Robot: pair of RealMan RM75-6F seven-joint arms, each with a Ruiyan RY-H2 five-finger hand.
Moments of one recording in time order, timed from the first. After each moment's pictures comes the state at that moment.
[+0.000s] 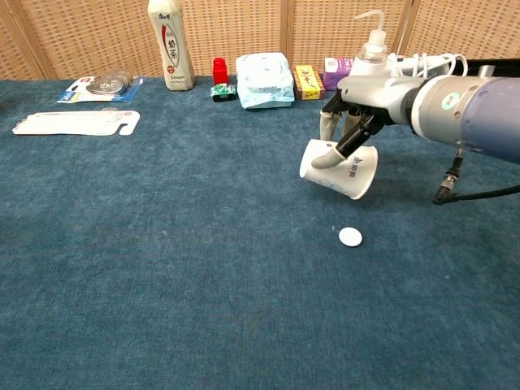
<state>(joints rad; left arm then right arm) -0.11 -1.06 0.00 -1.65 1.39 1.31 -0.01 0.93 -1.54 0.24 -1.68 -0.56 1.04 -0.59</state>
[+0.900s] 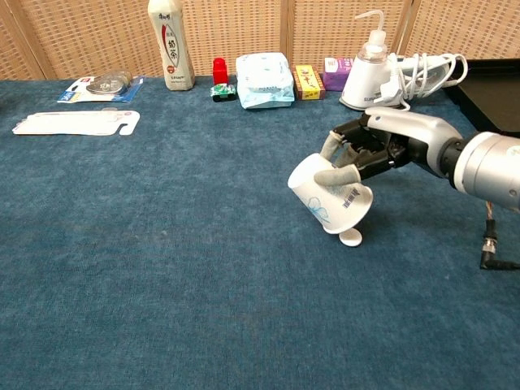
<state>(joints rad) -0.11 -1.00 0.00 -1.76 1.39 1.34 0.08 0.66 -1.58 0.21 -1.54 -1.13 0.88 0.16</state>
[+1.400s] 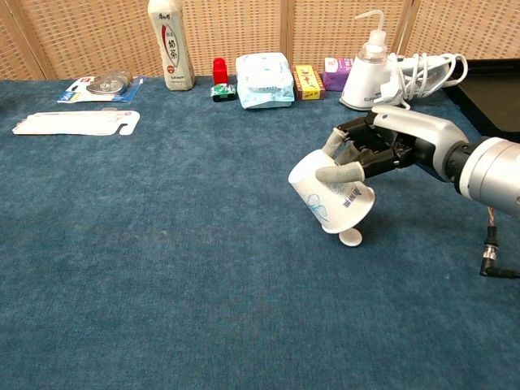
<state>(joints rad) -0.11 -1.00 0.00 -1.77 1.39 1.34 0.08 0.62 -1.59 0.20 -1.54 -1.18 0.92 0.23</state>
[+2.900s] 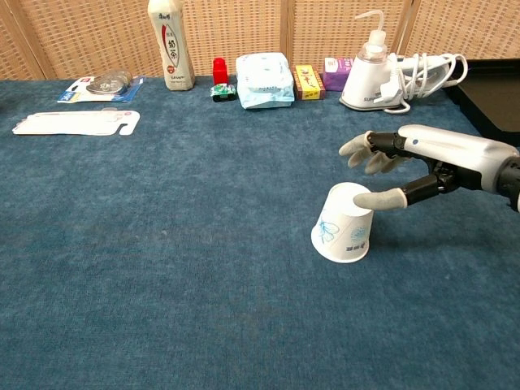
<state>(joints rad) -0.11 -1.00 0.00 -1.75 1.41 1.36 0.04 0.59 -1.48 0.09 -1.57 -1.32 0.96 0.04</state>
